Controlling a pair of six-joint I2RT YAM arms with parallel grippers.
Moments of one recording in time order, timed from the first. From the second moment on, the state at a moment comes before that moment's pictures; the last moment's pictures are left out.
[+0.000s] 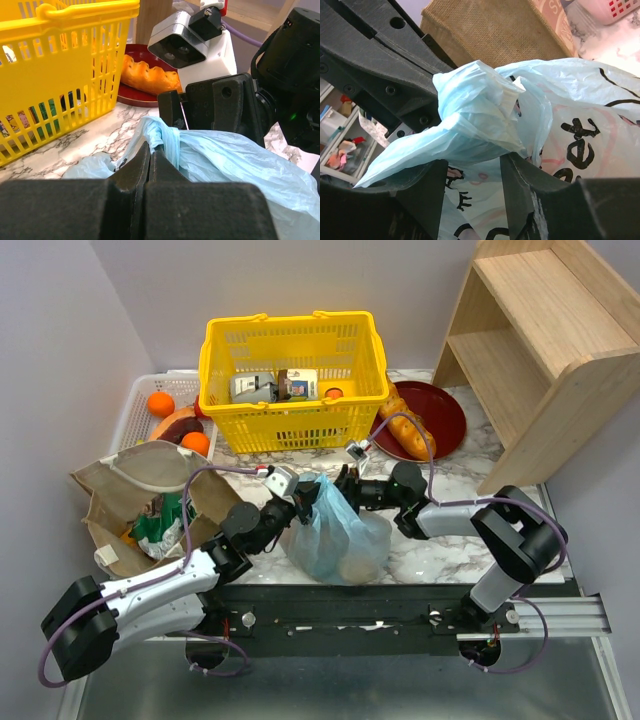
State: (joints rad) left arm -0.89 0.92 0.37 0.65 -0.16 -0.16; right arm 0.71 1.64 0.62 1.14 -0.84 0.77
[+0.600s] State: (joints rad) left arm -0.92 0.93 0.39 0.62 -0.22 -0.16; right arm 0.72 1.65 0.62 1.18 -0.80 0.84
